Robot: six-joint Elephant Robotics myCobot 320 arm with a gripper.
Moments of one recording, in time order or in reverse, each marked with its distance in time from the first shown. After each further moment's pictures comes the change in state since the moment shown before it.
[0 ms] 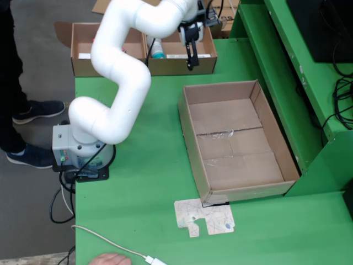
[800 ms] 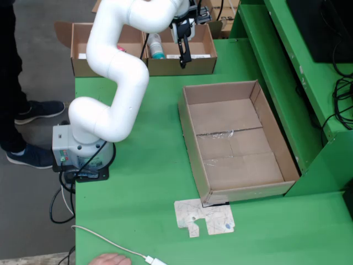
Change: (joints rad) arm 0.080 0.038 0.000 -0.091 -0.035 0.054
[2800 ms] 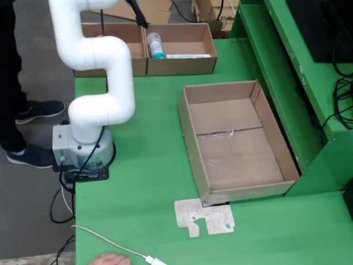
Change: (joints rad) arm 0.709 0.083 0.000 -0.040 -0.453 0.542
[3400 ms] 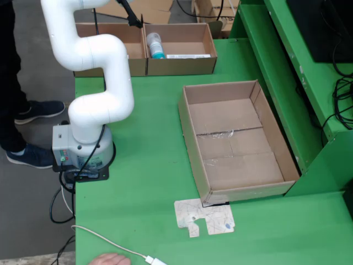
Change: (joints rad) arm 0.123 0.023 0.000 -0.120 -0.097 0.146
